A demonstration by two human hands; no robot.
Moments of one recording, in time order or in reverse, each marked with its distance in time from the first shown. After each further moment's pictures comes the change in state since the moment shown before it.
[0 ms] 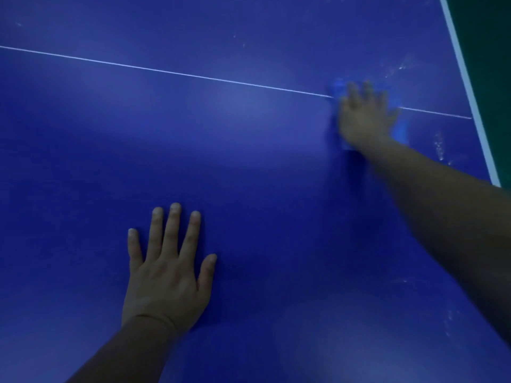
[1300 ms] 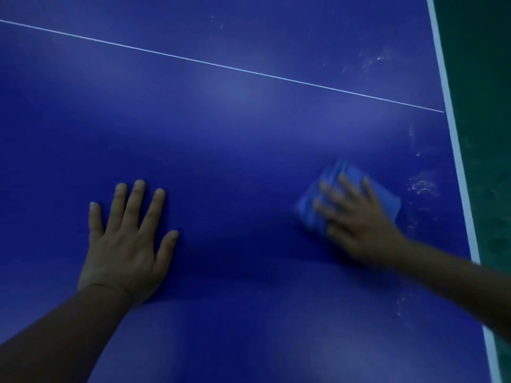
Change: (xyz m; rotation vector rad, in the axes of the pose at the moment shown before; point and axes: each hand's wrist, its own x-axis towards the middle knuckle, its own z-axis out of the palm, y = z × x) left_hand -0.002 0.000 -0.002 -0.059 0.010 -0.020; right_hand -0.166 0.150 0.017 -0.165 -0.004 -1.030
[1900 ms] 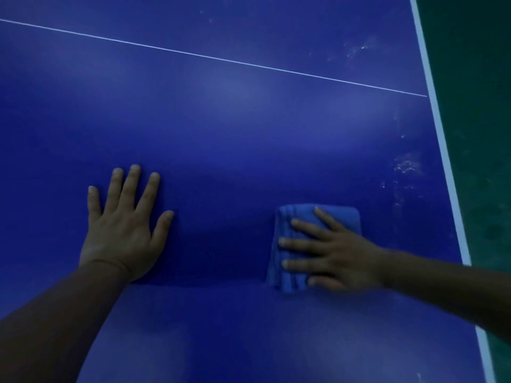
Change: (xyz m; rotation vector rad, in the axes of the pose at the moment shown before) left_hand 0.000 0.000 -0.001 -0.028 -0.005 -0.015; right_hand -0.041 -0.058 -0.005 0.023 -0.112 -0.490
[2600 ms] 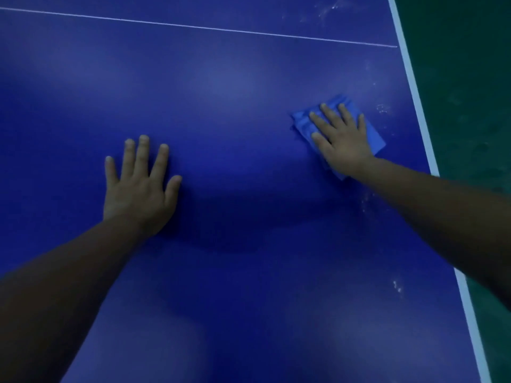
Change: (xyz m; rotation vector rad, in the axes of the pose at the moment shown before) left_hand -0.049 0.033 -0.007 0.093 0.010 0.014; right_hand -0.012 0.045 -0.004 0.183 0.183 1.050
